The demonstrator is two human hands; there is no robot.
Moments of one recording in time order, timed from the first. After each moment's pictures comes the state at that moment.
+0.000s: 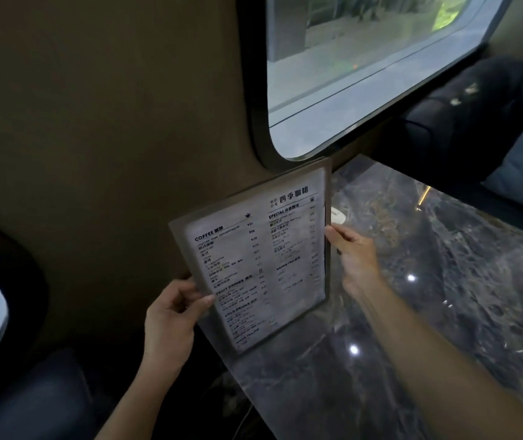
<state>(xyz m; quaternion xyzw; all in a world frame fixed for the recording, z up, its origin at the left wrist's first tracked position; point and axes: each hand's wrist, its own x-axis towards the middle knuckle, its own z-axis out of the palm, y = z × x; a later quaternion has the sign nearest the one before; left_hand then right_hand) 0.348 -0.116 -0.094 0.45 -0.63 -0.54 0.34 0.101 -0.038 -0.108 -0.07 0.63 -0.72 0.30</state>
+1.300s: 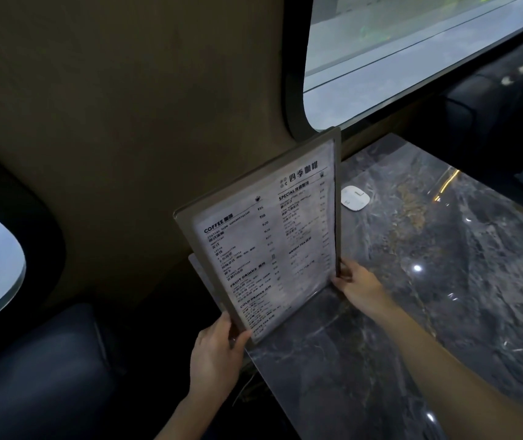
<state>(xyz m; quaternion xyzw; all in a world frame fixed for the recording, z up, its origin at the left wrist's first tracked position) 0.366 -0.061 -0.179 0.53 -0.76 -0.36 0.12 0.111 -0.006 -0.185 -0.31 0.82 -0.30 0.37</state>
